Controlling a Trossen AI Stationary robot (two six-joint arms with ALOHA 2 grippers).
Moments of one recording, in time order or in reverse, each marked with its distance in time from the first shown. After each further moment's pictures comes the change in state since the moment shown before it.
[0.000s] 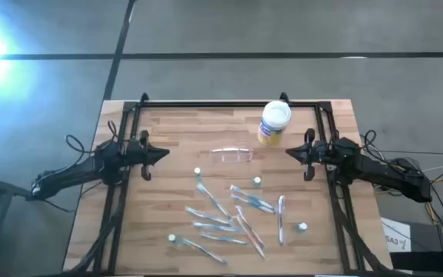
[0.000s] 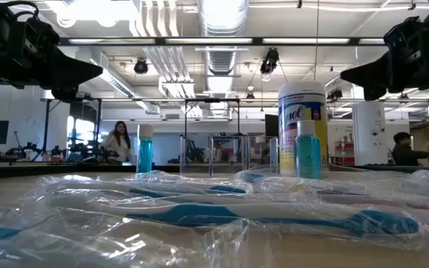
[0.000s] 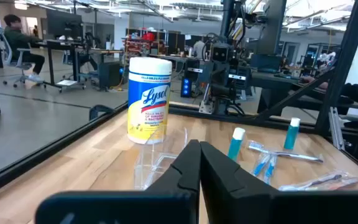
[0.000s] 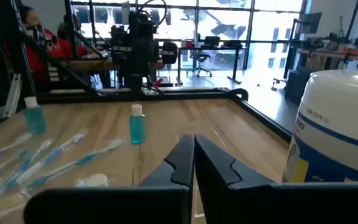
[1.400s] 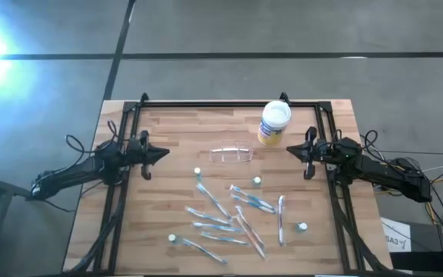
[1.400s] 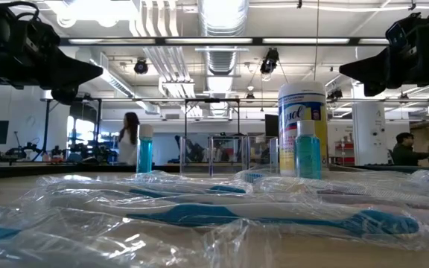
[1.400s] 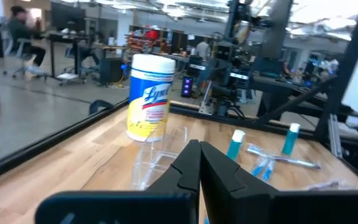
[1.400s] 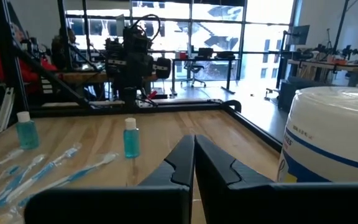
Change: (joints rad) left arm 0.000 0.000 0.000 -0.005 -0.002 -0.034; right arm 0.000 0.000 0.000 0.052 0.027 -0.007
